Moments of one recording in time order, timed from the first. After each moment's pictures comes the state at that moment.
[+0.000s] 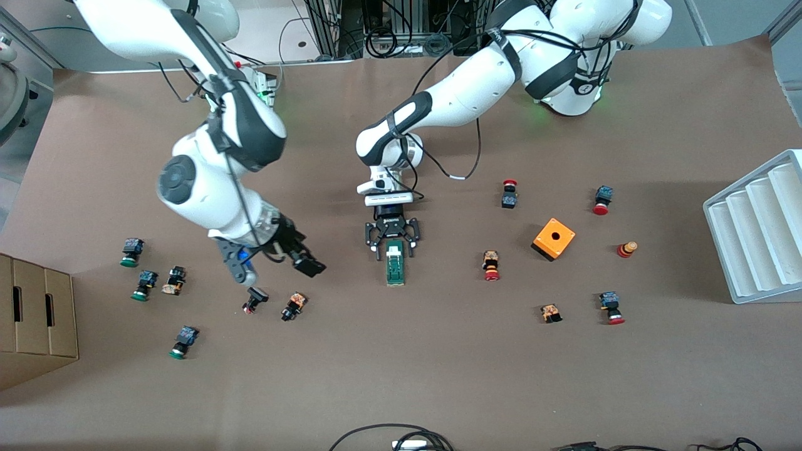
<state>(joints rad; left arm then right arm) -0.79 1.10 -0.40 -1.53 2.04 1.73 -2.55 0.16 0.31 0.33 -1.82 0.23 2.30 1.33</state>
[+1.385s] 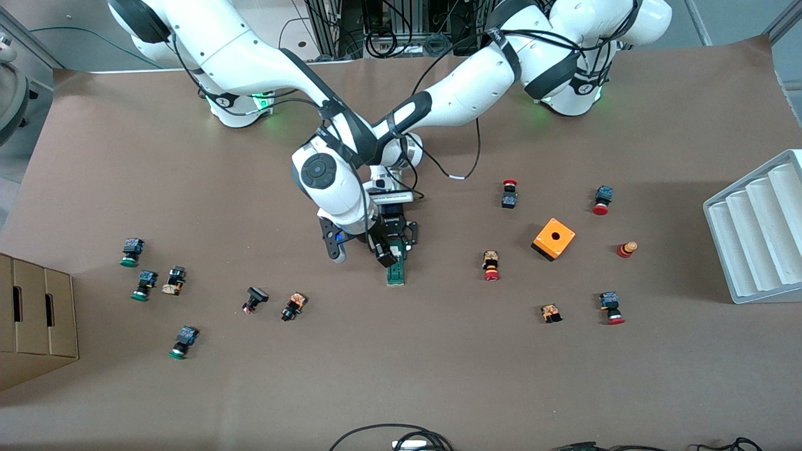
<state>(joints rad) -0.80 1.11 -0.40 -1.53 2.04 1.72 -2.56 0.61 0.55 0.11 -1.83 0.16 2.65 1.83</state>
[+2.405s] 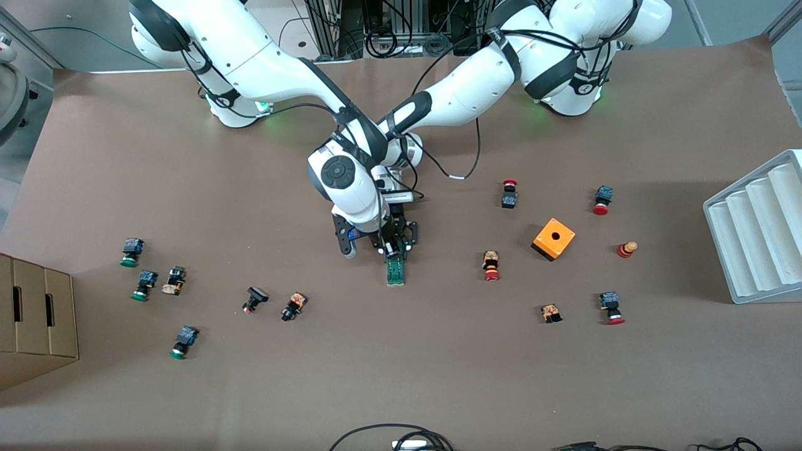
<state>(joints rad) -0.80 1.11 -0.40 -1.53 2.04 1.72 -2.56 0.67 0.61 0.07 -1.82 0.16 2.69 1.88</state>
